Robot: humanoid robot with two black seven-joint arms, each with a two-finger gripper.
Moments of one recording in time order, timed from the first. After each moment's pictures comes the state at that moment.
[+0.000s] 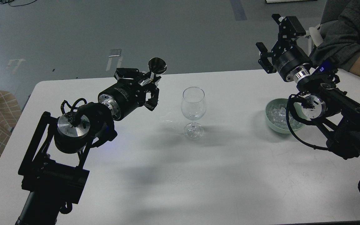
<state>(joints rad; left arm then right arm) -0.35 0.01 -1.37 -1.62 0.19 0.43 0.49 0.77 -0.30 0.77 0.85 -0.39 0.09 0.36</state>
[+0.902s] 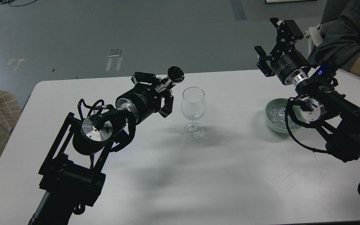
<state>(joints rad) -0.38 -0.04 -1.26 -1.62 0.35 0.47 0.49 0.75 -0.30 0.77 0.86 -0.39 0.09 0.36</state>
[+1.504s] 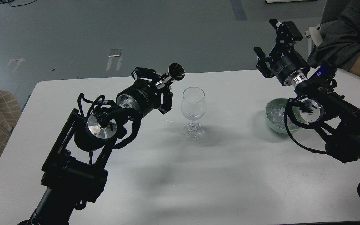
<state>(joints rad) -0.41 -0.04 -1.22 -1.62 0.44 0.49 0.49 0.74 -0.30 0.77 0.86 -0.39 0.09 0.36</state>
